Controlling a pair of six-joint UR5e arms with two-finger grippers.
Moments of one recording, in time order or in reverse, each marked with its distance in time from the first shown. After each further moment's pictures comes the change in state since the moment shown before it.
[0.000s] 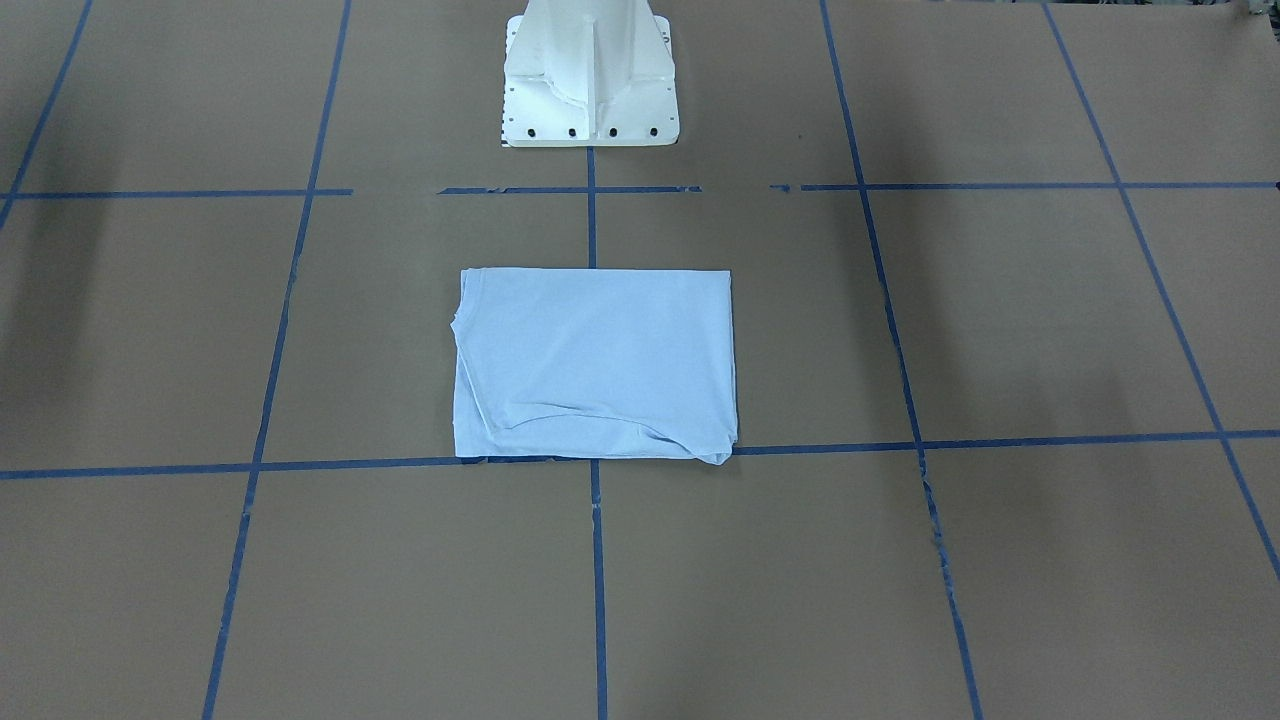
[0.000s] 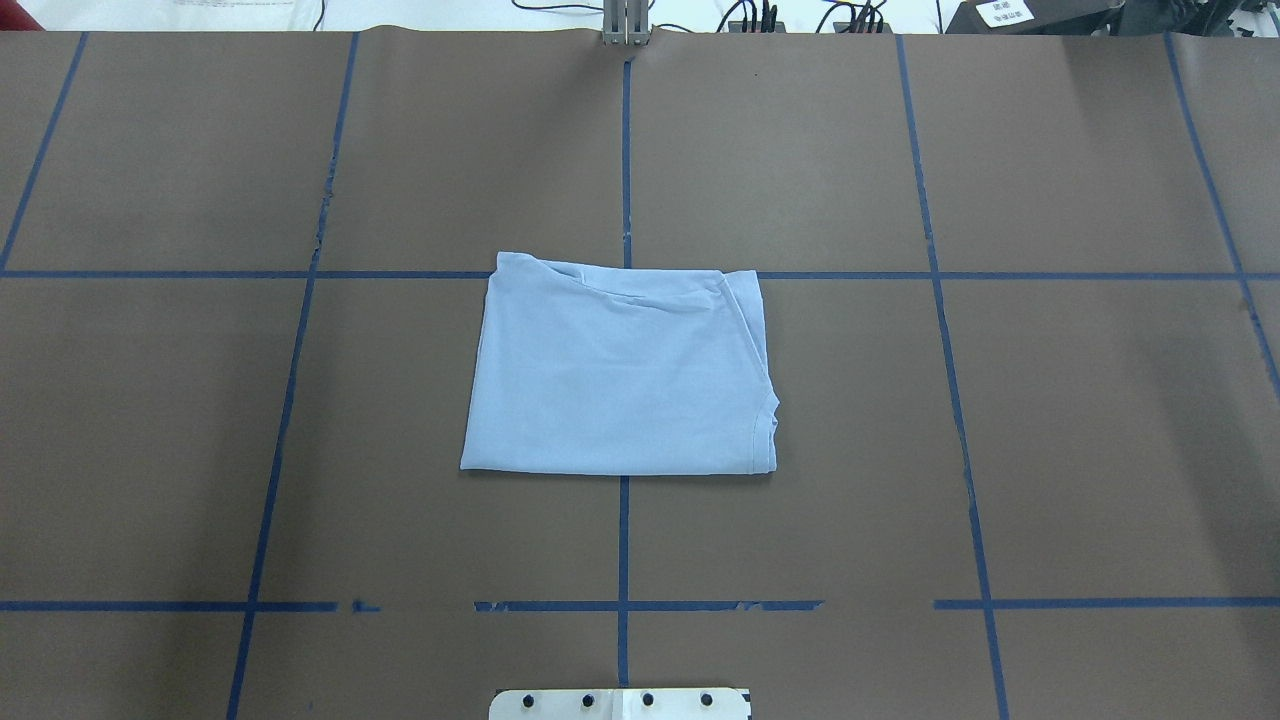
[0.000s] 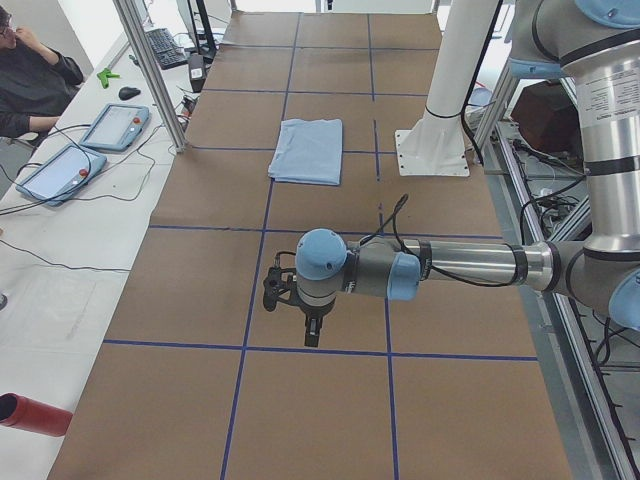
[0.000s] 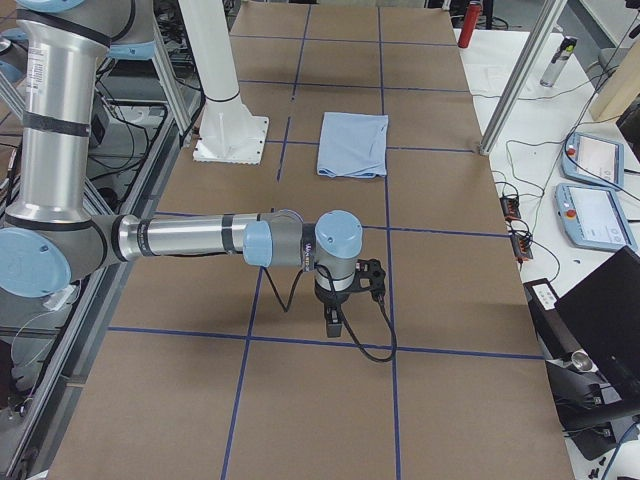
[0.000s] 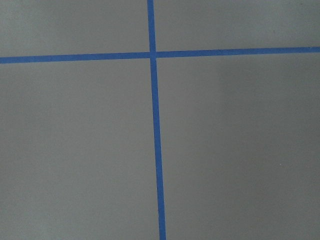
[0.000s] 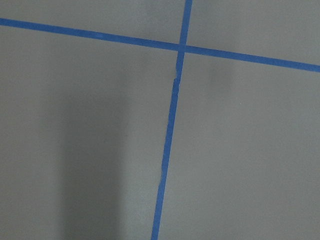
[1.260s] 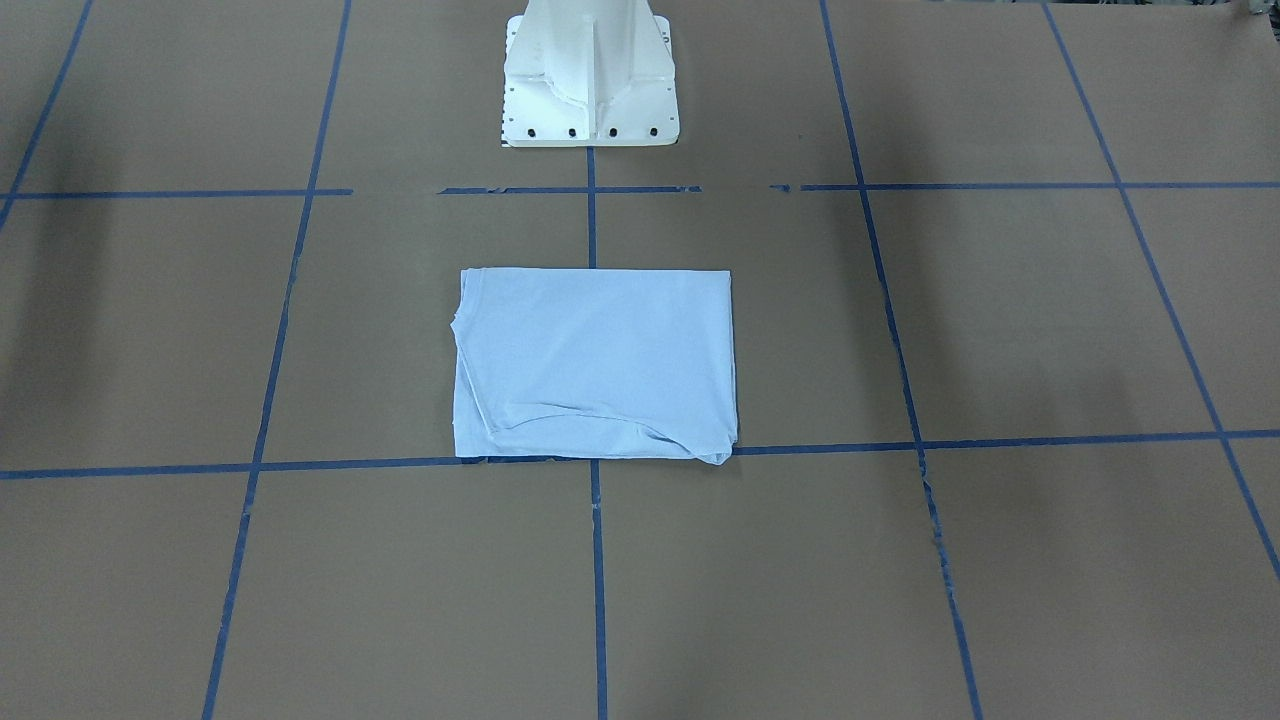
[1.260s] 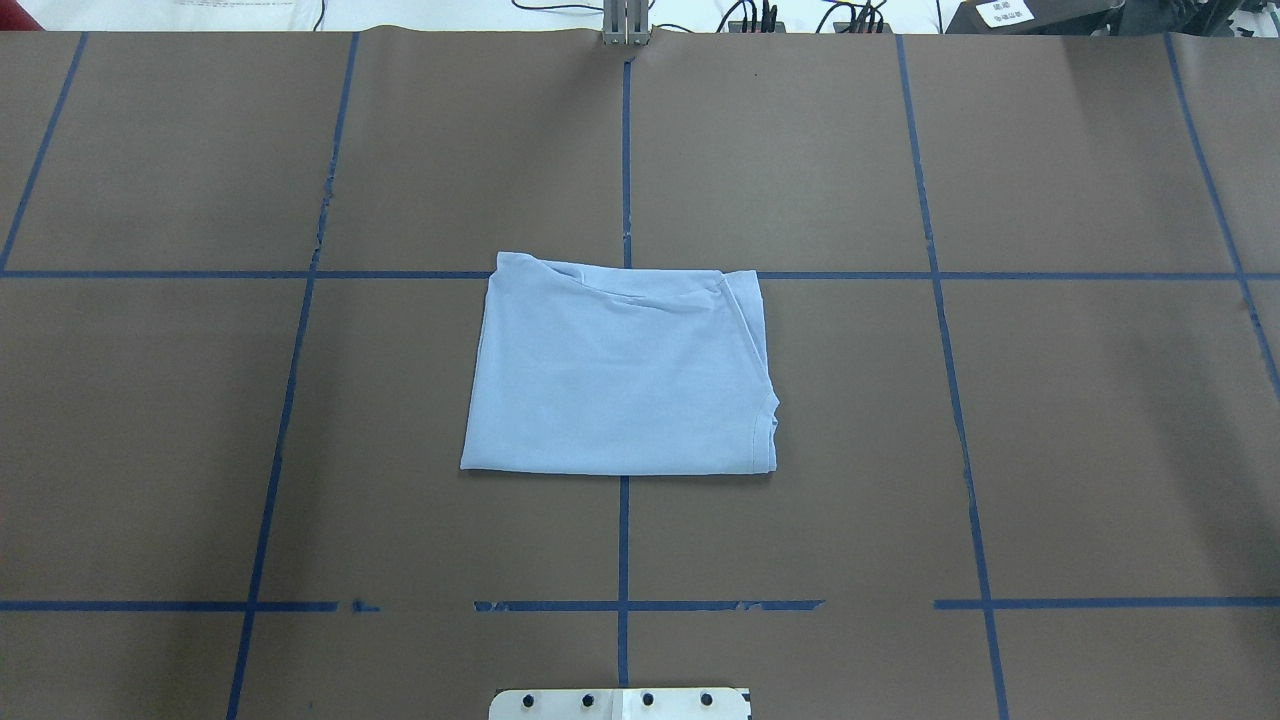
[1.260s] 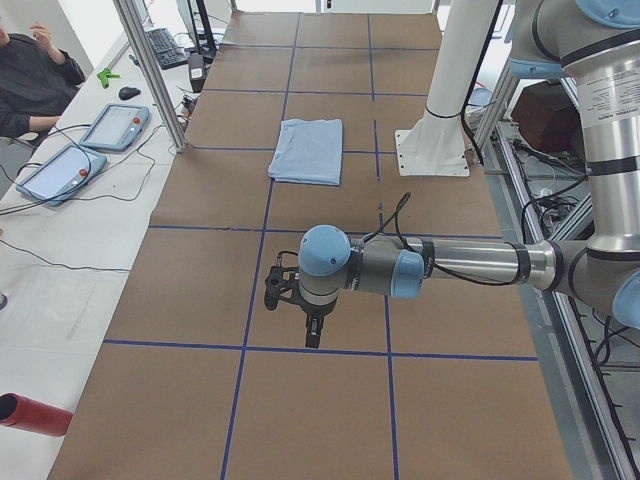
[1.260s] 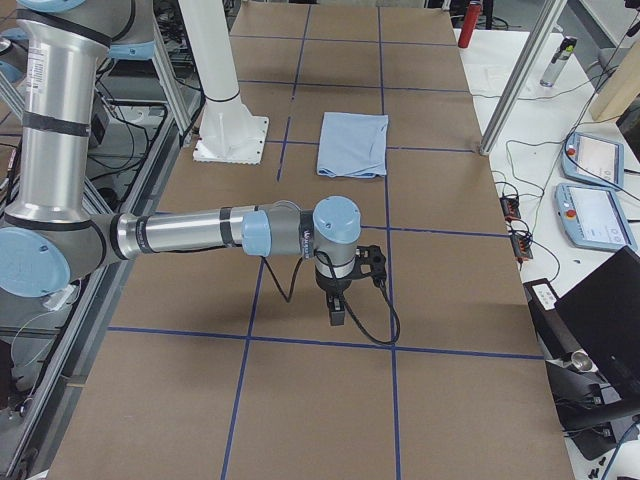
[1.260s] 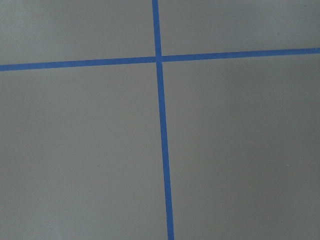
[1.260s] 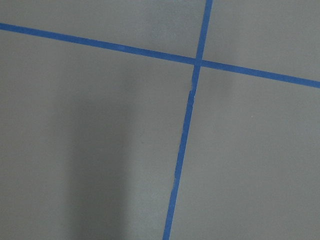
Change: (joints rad) left arm -0.005 0.020 -0.013 0.000 0.035 0.003; right arm -0.006 -0.005 0.048 0.001 0.005 0.000
